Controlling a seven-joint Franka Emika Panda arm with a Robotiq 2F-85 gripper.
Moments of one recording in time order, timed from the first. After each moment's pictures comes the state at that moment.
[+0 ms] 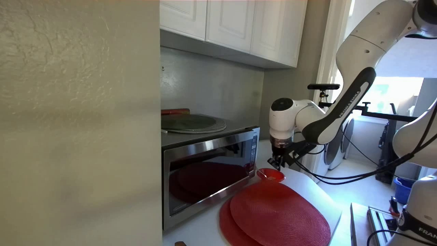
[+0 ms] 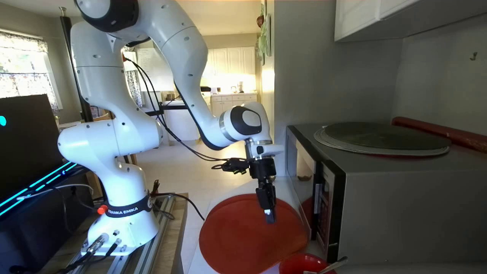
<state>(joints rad) -1.14 0.01 0.98 -2.59 -1.02 2.49 1.16</state>
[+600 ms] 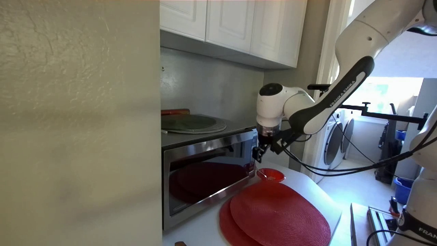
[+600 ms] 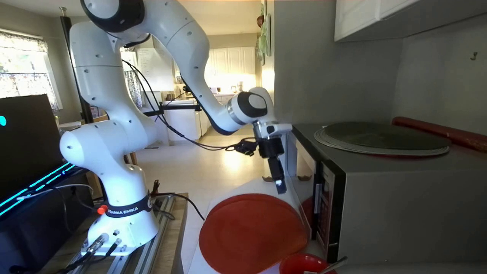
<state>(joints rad) -0.61 -0.04 0.60 -2.49 -0.87 2.42 1.02</state>
